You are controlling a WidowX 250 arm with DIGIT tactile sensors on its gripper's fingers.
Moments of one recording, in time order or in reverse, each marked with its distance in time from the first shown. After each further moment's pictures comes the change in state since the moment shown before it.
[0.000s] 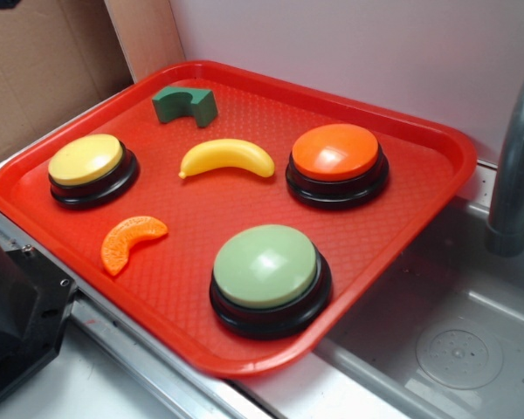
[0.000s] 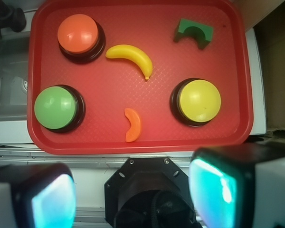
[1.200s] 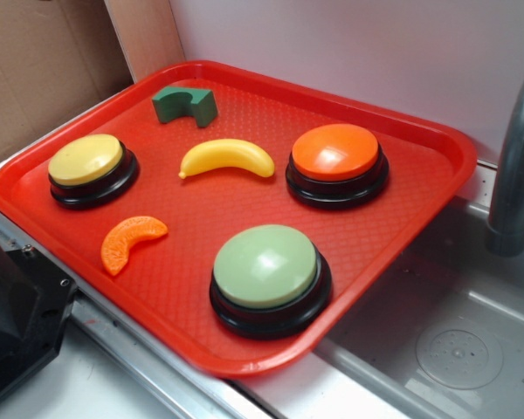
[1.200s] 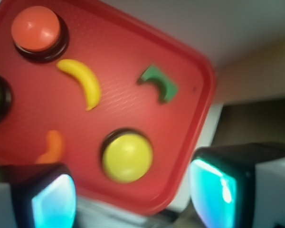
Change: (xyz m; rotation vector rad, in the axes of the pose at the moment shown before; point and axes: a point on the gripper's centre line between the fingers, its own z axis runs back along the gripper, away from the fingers) arm 0.089 0.100 -0.031 0.241 -0.030 -0.524
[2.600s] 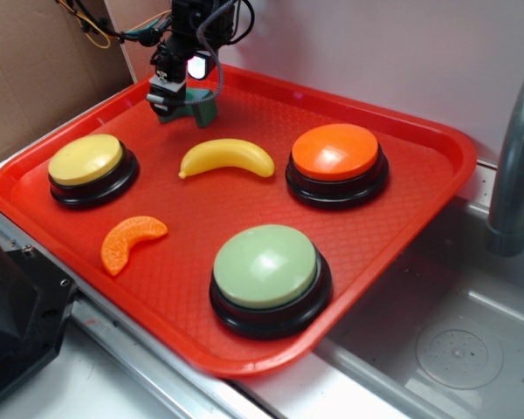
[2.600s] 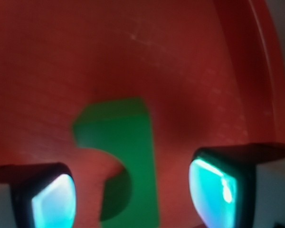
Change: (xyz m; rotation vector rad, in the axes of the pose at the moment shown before) arm 0.068 0.025 -0.180 -0.127 0.257 -0.677
